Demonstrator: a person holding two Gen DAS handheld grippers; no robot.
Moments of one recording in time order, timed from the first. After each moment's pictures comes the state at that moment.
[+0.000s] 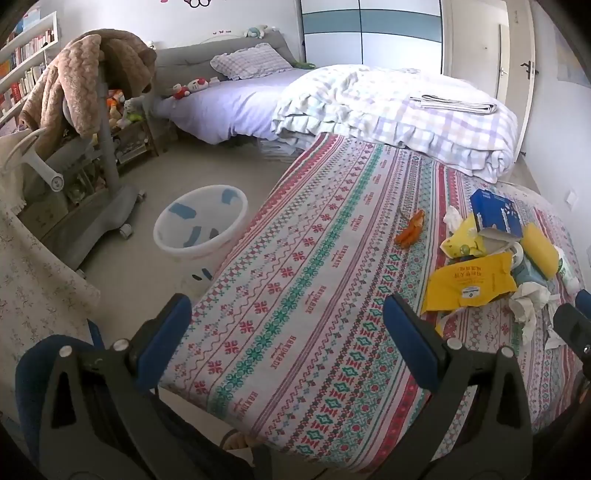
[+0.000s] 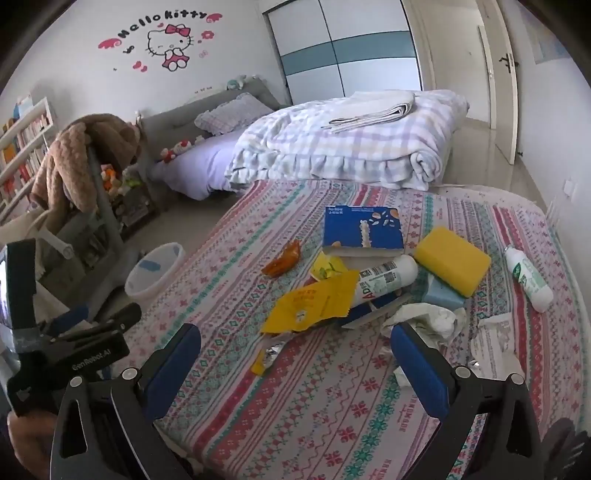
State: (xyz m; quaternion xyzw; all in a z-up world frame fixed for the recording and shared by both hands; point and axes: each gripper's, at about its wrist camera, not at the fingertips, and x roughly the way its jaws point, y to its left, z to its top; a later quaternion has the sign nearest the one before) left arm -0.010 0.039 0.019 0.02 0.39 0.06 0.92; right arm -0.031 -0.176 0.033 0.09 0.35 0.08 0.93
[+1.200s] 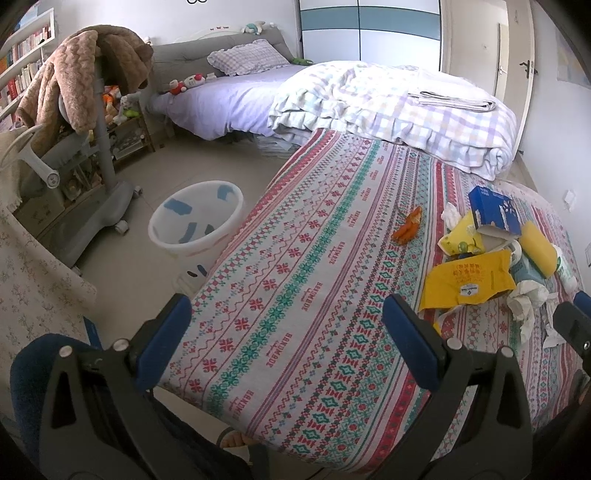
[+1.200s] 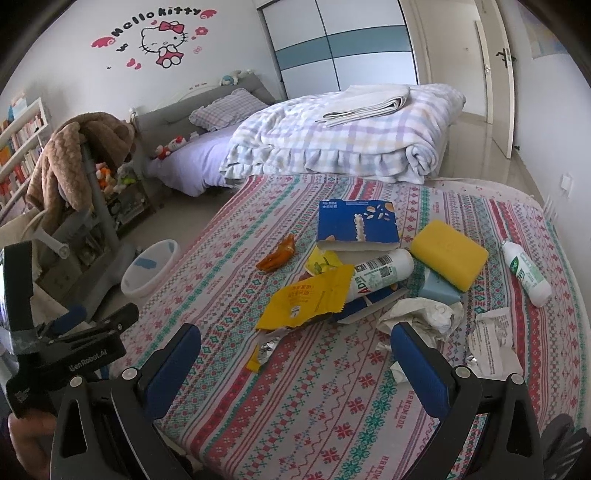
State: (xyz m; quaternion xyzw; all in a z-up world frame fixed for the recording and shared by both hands) left arm -0.011 0.036 0.013 0.01 0.39 0.06 0.92; right arm -0.029 -0.177 0.033 0.09 0.37 0.07 0.92
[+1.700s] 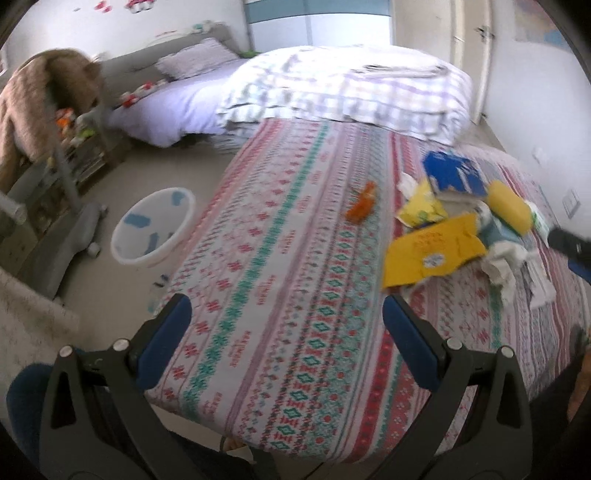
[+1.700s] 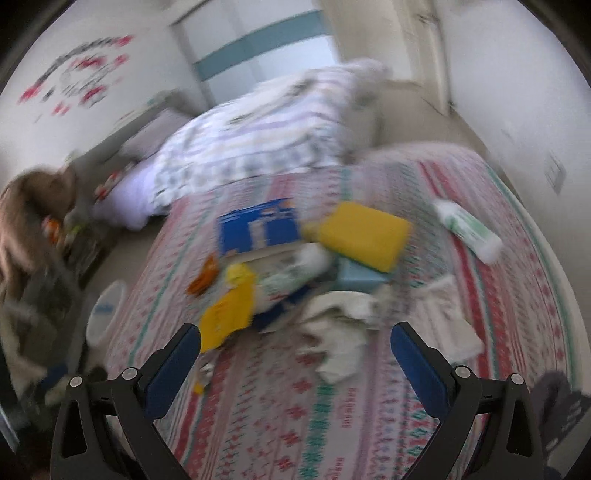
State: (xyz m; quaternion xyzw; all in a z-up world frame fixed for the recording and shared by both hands) left arm -0.006 0.001 0.011 0.07 0.42 -0.03 0.91; right arm -0.021 -0.255 0.022 0.23 0.36 -0.04 0.90
